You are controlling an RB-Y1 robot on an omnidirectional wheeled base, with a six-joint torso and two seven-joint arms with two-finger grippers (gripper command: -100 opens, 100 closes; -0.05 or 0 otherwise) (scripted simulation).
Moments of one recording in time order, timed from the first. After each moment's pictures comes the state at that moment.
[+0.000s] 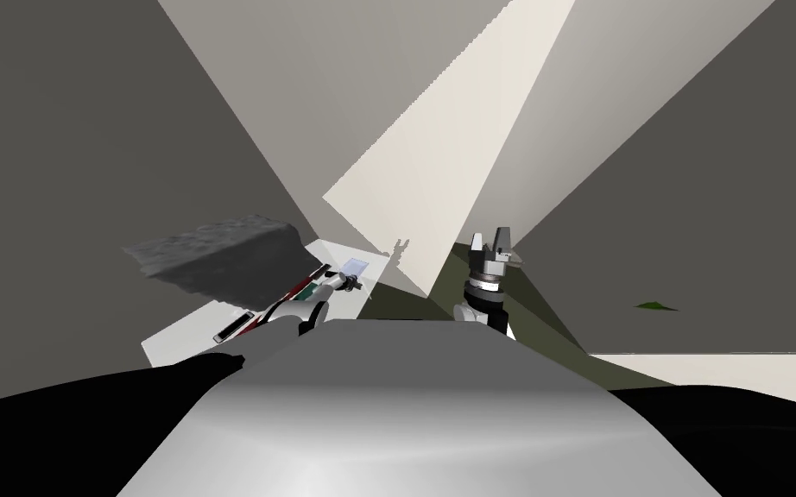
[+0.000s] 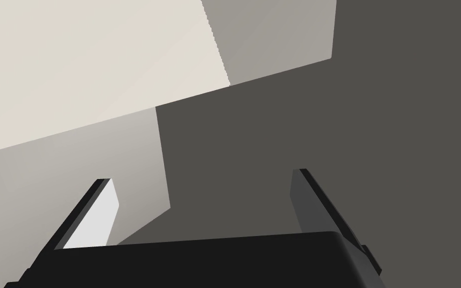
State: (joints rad) left arm -0.48 0.38 0.07 -0.46 0.74 0.60 -0.84; right arm 0.49 -0.03 0.06 -2.27 -0.04 -0.63 0.16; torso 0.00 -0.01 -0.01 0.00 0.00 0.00
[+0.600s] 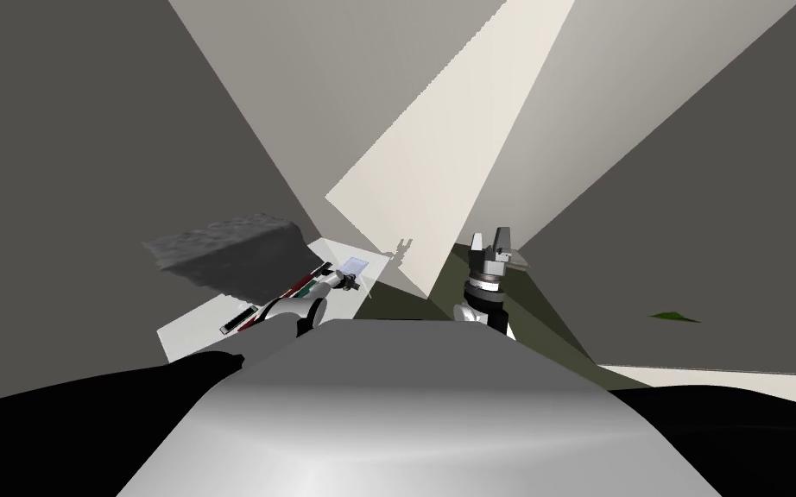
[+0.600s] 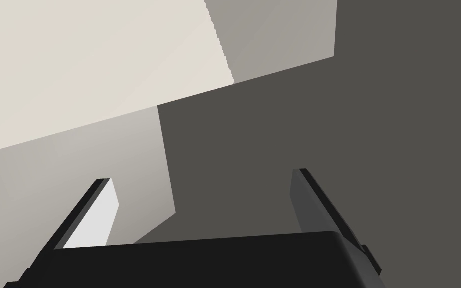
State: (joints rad) left arm -0.51 0.41 0.10 -0.44 0.76 0.65 -0.91; right arm 0.49 -0.03 0.06 -2.27 -0.04 -0.63 0.16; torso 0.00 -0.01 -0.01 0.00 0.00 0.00
